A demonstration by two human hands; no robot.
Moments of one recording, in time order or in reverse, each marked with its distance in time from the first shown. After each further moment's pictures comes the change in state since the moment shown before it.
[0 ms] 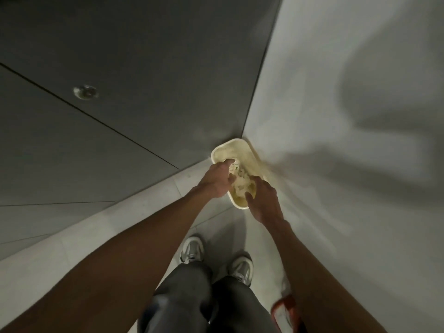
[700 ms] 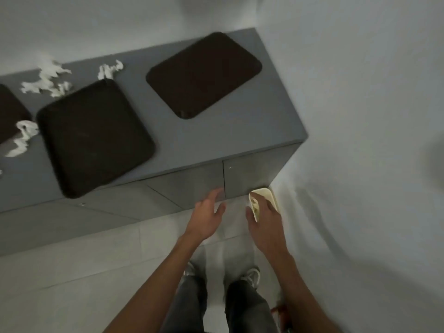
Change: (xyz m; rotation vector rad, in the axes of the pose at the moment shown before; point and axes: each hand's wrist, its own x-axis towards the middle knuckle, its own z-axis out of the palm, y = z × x) left_hand -0.446 0.050 -0.252 -0.339 0.470 -0.027; right_hand -0.331 -0.309 -0.240 0.129 0.184 -0.374
